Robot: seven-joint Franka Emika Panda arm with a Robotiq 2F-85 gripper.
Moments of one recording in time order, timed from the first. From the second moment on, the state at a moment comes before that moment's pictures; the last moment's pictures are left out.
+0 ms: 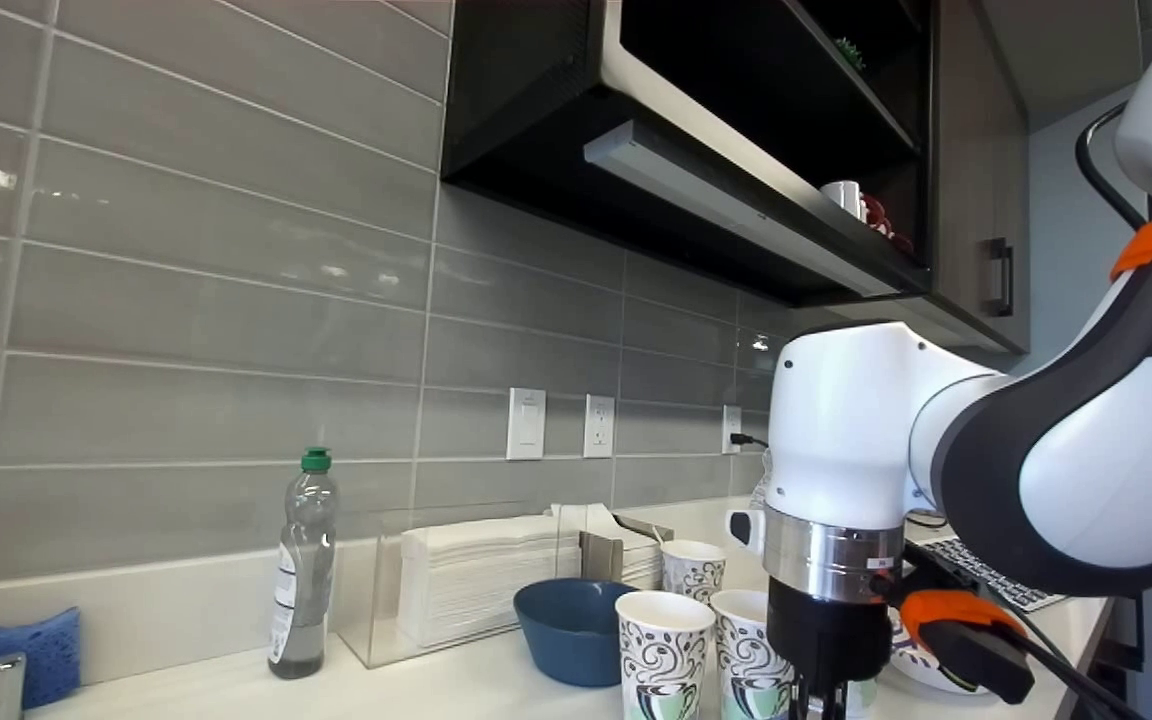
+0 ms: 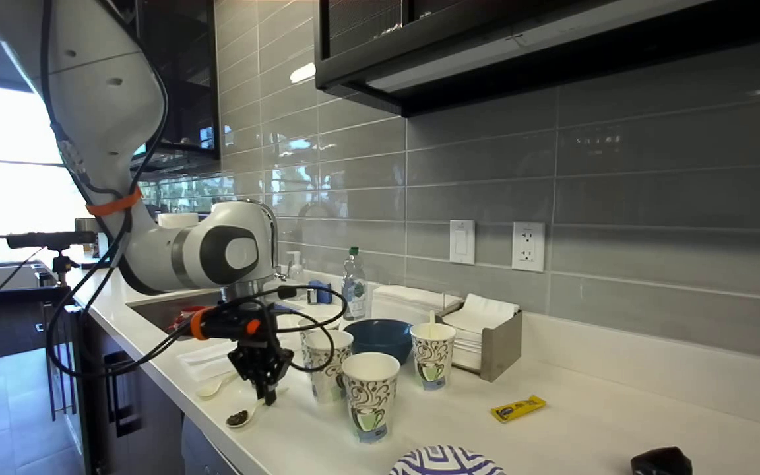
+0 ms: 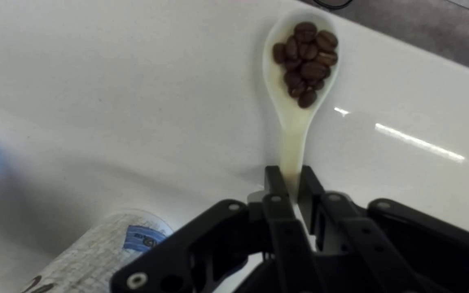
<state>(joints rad) 0.13 -0.07 0.17 -2.66 -0.23 2.65 0.16</state>
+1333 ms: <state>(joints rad) 0.16 -0.29 0.19 -2.57 -0.22 2.39 0.12</state>
